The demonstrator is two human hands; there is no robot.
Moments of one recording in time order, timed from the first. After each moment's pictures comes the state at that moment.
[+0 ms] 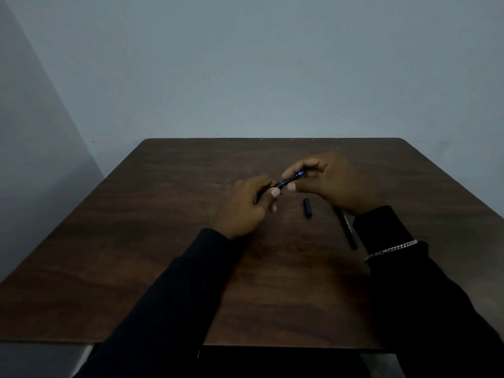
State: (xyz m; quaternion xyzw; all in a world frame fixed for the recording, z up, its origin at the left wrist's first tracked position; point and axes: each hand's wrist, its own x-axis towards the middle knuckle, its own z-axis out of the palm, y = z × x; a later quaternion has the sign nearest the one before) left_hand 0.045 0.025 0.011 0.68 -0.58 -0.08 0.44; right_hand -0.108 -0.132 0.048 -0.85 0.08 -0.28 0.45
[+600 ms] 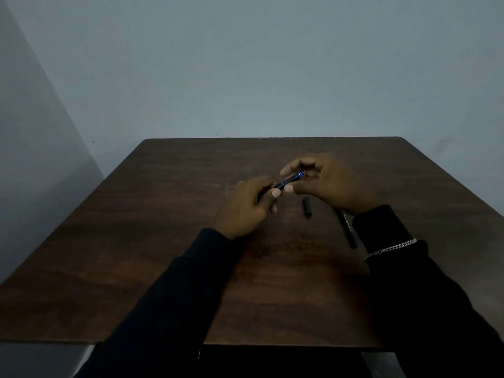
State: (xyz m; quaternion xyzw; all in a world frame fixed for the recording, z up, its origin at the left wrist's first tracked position) left_hand 0.041 0.026 0.013 0.68 -0.60 -0.07 0.43; right_hand -0.108 -0.132 0.048 -0.86 0.09 -0.25 0.44
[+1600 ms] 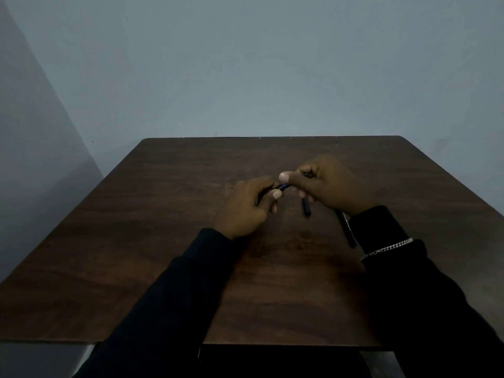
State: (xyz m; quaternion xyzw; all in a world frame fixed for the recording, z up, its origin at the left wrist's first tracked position) left_hand 0.043 0.025 0.010 0.67 -0.61 -0.05 0.42; right_hand -0.107 -0.123 0.050 -0.91 0.14 -0.27 0.29
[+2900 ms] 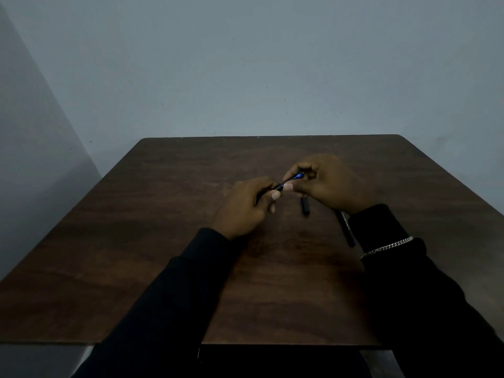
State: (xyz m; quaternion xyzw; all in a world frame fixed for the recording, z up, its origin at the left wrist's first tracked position) left_hand 0.041 0.025 0.013 0.68 -0.61 -0.05 0.40; right_hand -0.111 -0.122 0.057 -0.91 0.13 -0.26 0.29
